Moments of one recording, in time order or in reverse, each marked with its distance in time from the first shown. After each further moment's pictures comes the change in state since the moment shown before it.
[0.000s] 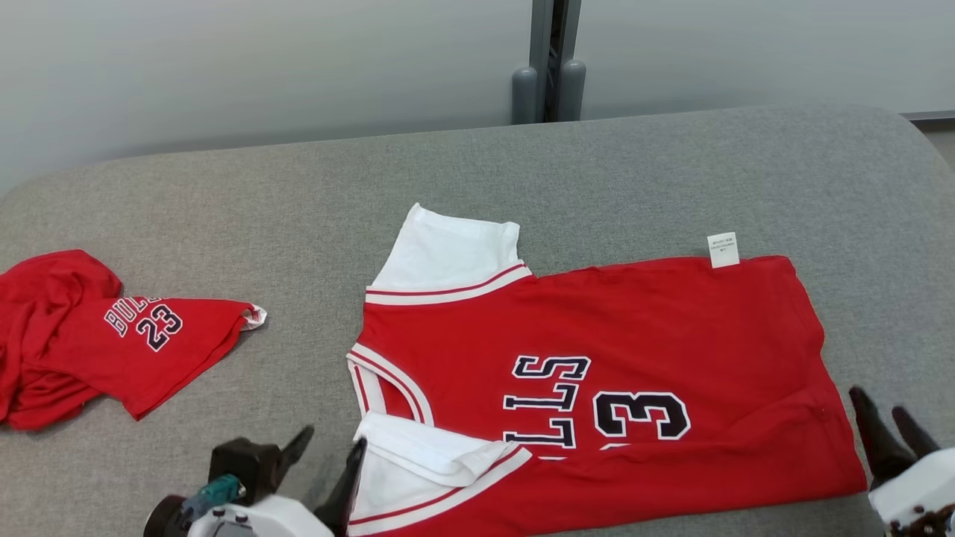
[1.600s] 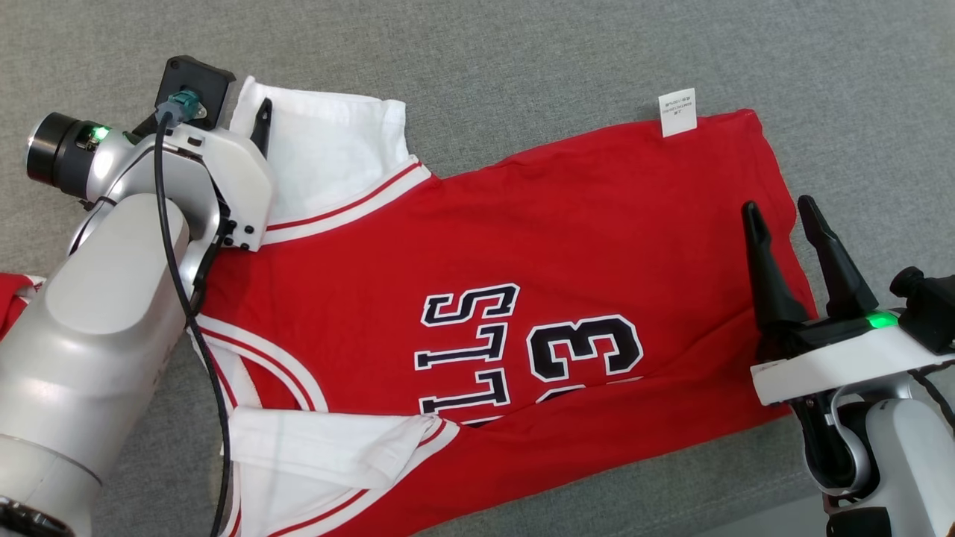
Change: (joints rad) left arm -0.900 -0.156 -0.058 0.743 0.246 -0.154 0.082; right arm -0.284 -0.037 0.386 -0.088 -0.151 0.000 -0.443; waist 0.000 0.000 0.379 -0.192
